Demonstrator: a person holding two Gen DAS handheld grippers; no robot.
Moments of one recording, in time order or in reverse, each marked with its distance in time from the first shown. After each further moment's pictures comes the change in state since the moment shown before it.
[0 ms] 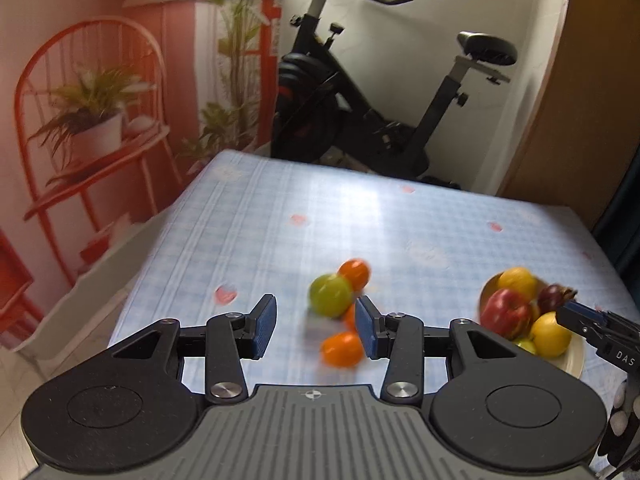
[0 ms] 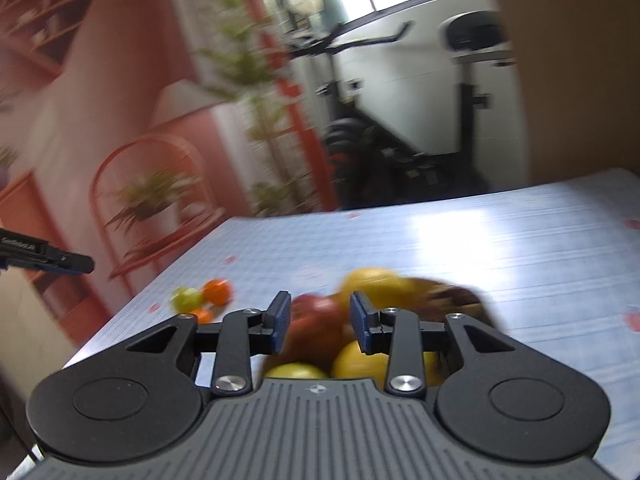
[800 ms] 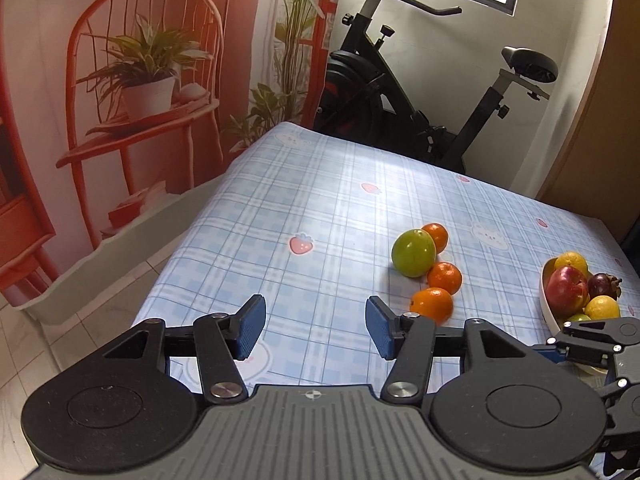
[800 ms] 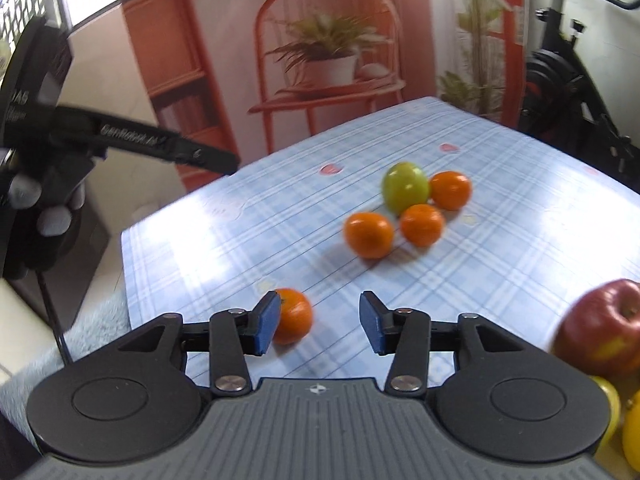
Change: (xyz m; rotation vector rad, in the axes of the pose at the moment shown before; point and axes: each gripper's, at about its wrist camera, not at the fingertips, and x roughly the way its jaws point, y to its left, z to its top) left arm 0.011 0.067 -0.056 -0.097 -0.049 0.042; right arm 0.106 0.136 -0.039 -0.401 0.366 0.320
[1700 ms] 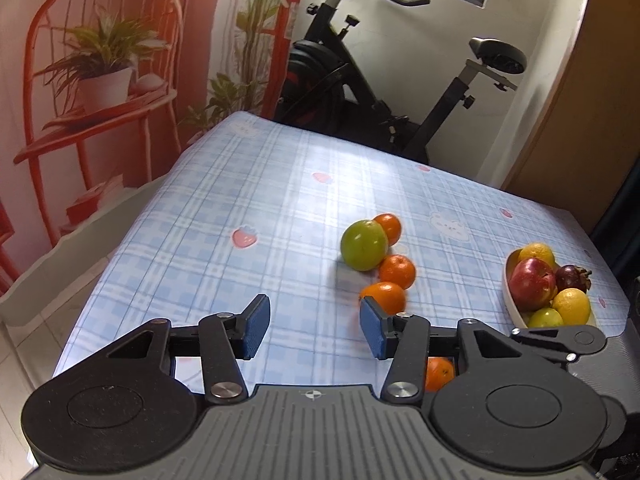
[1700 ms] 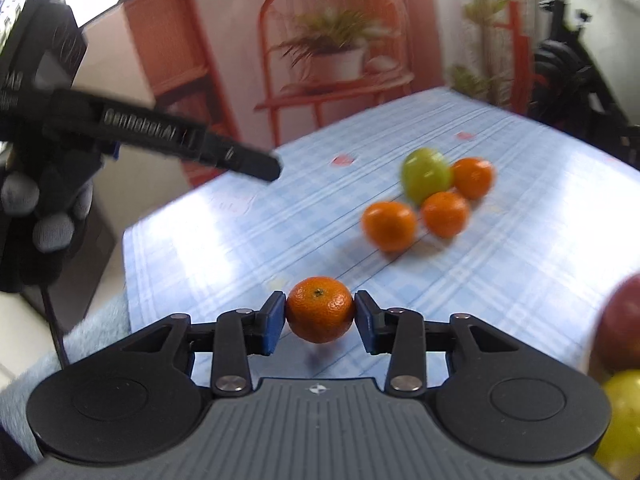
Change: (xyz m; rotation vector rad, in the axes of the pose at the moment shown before) left arm 0.012 -0.023 0.002 0.027 0.014 -0.114; right arm -0.001 -0.010 -0.012 0.089 -0.078 -0.025
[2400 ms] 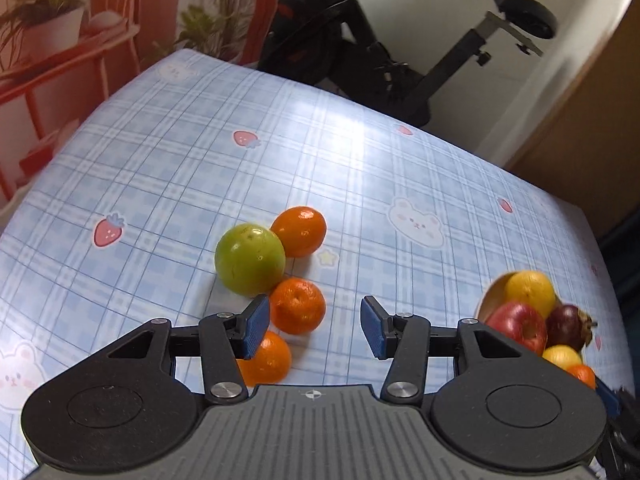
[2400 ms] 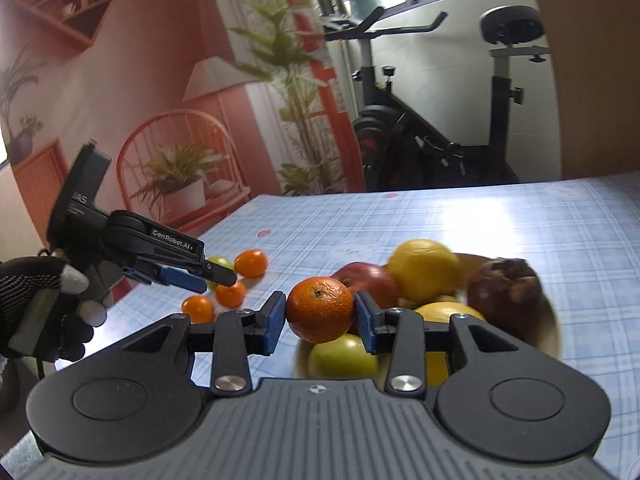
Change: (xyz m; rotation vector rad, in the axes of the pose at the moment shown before) left arm 0.113 -0.069 0.045 -0.126 0.225 0.004; right arm -0.136 -0.088 -0.040 0.303 -0.319 -0.279
